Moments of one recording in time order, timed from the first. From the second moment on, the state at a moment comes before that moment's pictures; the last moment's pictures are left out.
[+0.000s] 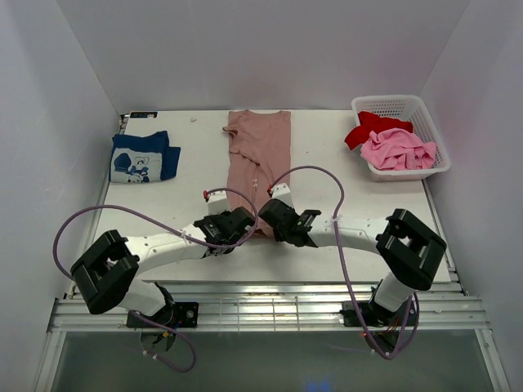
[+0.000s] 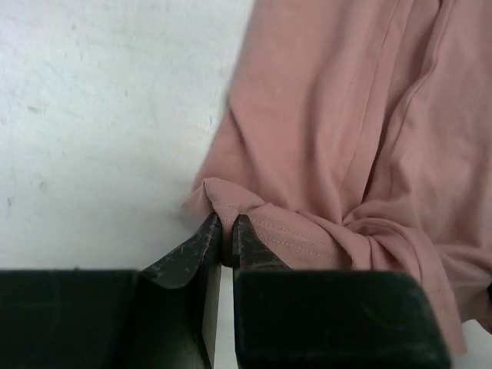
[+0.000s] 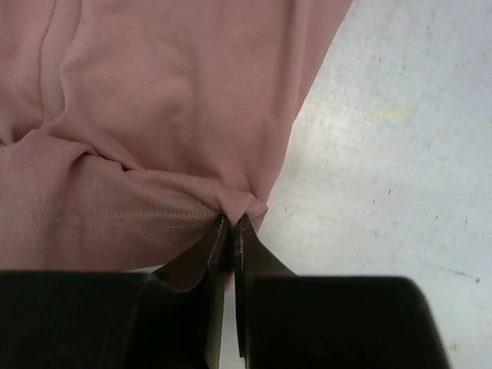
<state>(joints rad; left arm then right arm) -0.95 1.39 0.71 -0.42 -0.74 -1.05 1.04 1.60 0.90 -0.30 0.48 0.57</state>
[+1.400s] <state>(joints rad) -0.47 2.02 1.38 0.05 -0.45 -0.47 0.58 2.20 1.77 -0.36 0.24 0.14</state>
